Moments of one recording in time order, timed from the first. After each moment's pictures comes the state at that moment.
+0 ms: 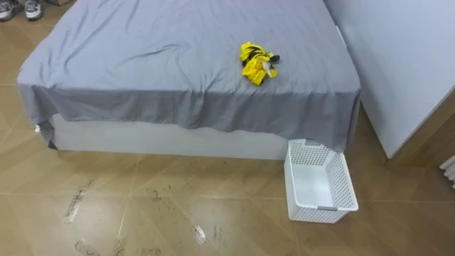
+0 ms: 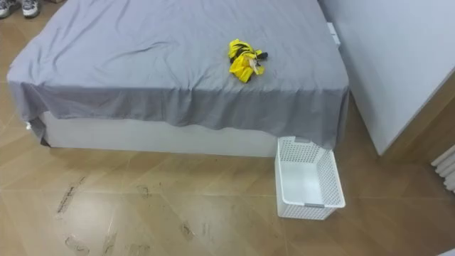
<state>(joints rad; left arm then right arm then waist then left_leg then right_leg) 0.19 0.14 0.03 1.09 -0.07 -0.09 0.09 0.11 -0.18 0.06 1.28 0.51 -0.05 0.06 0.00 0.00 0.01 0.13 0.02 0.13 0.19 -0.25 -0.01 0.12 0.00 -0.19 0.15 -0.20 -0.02</state>
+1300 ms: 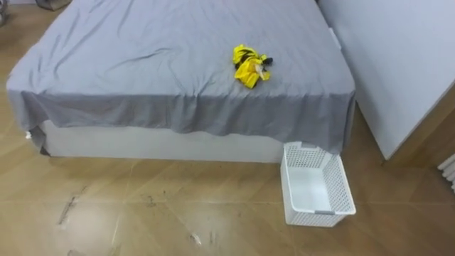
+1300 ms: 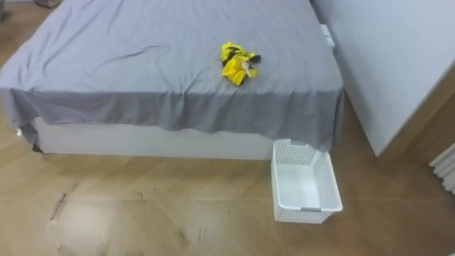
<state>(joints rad) 0.22 0.14 0.08 1.05 -0.43 -0.16 0.01 0.13 -0.20 0.03 1.28 0.54 -0.02 0.14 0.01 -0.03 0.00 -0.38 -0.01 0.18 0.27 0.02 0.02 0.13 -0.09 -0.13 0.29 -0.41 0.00</state>
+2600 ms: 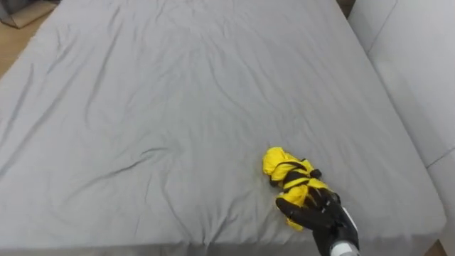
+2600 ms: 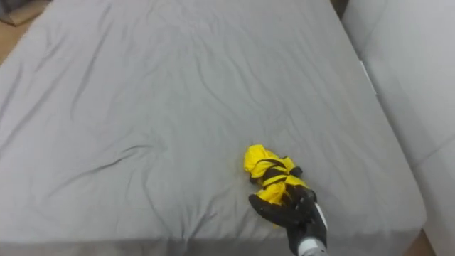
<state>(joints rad) 0.22 0.14 -0.06 0.97 -0.29 -0.16 -0.01 0.09 -0.18 0.01 0.66 0.58 -0.13 0.02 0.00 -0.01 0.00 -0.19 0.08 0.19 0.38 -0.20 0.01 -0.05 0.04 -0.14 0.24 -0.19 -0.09</state>
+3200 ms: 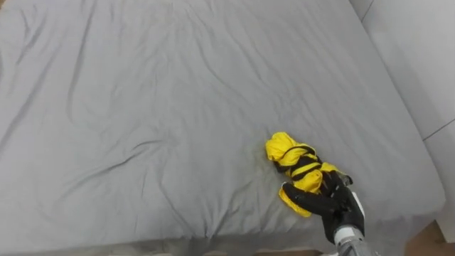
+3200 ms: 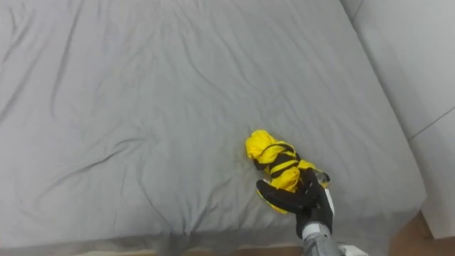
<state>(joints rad) 0.14 0.15 -0.09 1.08 -0.28 -0.16 -0.01 0.05 -0.18 0.02 0.63 0.50 -0.16 -0.09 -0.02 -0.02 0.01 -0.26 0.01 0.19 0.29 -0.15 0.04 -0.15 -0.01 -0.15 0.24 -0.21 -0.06</state>
